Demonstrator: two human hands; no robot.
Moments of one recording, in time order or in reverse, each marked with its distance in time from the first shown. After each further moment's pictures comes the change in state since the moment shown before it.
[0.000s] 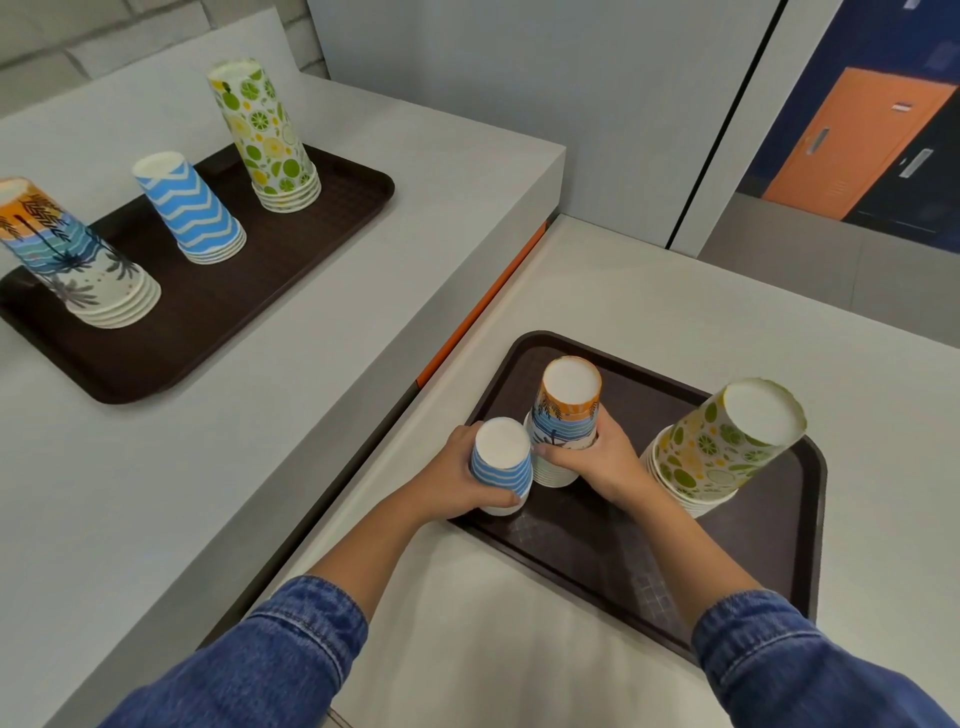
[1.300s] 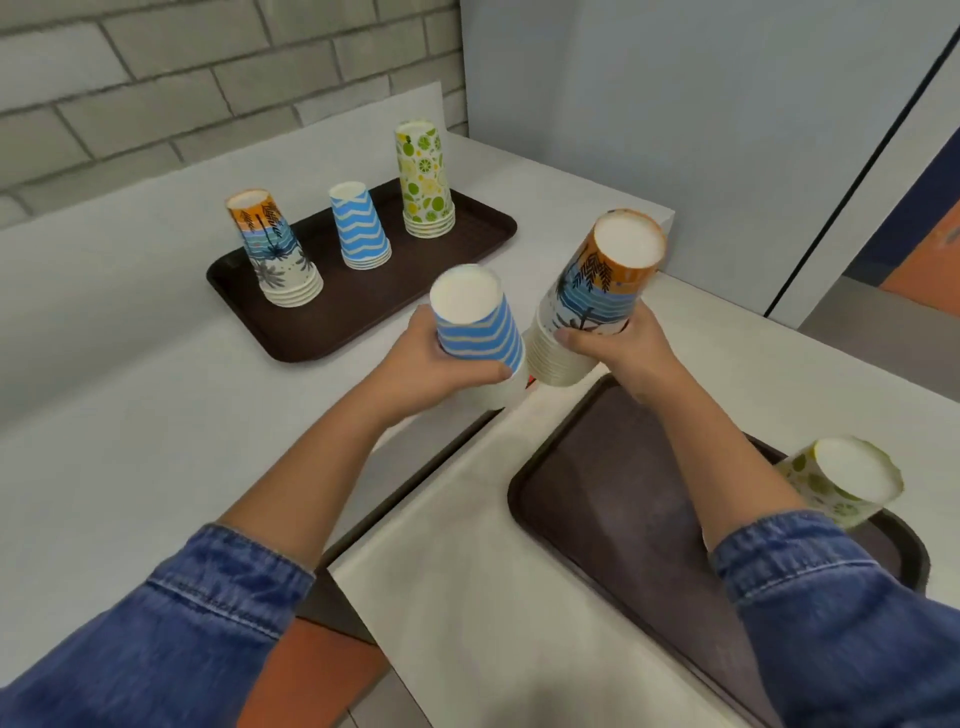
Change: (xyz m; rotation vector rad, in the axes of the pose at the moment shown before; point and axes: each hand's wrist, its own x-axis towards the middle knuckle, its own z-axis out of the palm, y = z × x) left_hand -0.103 0.091 -0.134 -0.180 0.422 0.286; right_hand 0.041 -0.153 0.043 0.040 -0.149 -0.337
